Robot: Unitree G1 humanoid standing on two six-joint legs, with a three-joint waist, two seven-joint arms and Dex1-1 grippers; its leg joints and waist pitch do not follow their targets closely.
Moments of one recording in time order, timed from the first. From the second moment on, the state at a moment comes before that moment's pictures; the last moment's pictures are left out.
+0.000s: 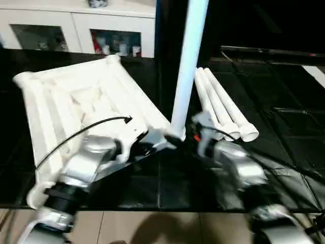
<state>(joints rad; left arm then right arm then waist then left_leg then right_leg) -0.47 0.43 -0.23 0.30 0.00 0.39 -1.06 -0.48 -0.18 0.07 0.58 0.18 0.15 0.94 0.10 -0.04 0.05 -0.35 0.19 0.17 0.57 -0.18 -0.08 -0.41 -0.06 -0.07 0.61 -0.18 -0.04</state>
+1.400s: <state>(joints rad) -0.58 0.56 -0.33 0.55 -0.03 0.02 -1.48 -0.60 -0.31 0.26 0.69 0.12 -0.05 1.42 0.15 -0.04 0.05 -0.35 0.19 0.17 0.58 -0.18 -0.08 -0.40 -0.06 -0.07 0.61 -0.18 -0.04</state>
